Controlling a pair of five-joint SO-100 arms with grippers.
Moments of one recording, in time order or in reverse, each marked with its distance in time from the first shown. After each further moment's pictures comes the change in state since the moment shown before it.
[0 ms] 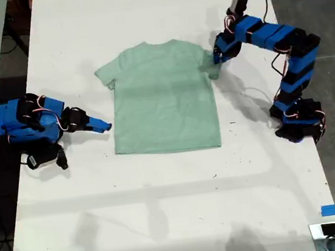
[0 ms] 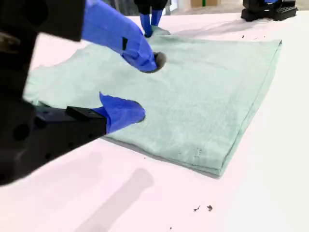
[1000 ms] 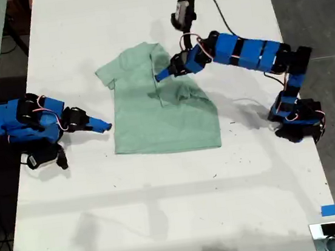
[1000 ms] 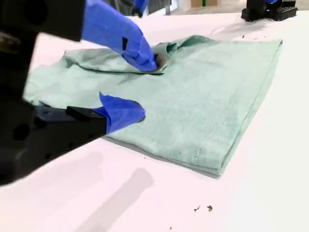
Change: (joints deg) arm 0 0.0 0.0 0.0 0.0 0.0; arm 1 -29.5 7.6 -15.9 4.7 -4.9
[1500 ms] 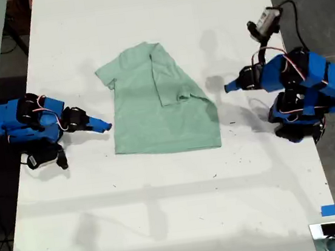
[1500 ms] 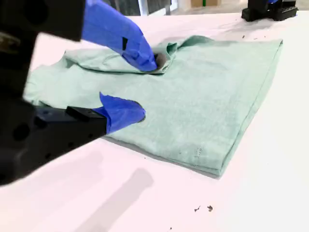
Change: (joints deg) arm 0 0.0 0.0 0.0 0.0 0.0; arm 1 -11.2 87.3 66.5 11.8 17.6
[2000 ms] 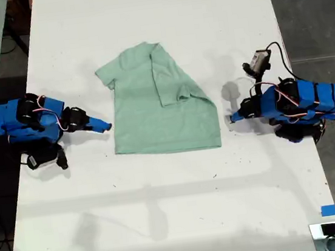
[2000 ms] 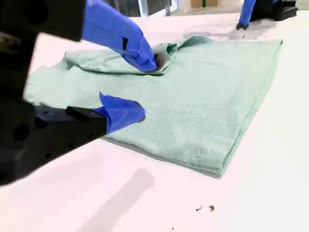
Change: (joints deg) arm 0 -0.1 0.0 0.2 0.0 1.1; arm 1 -8.5 24.4 34.7 0.6 8.5
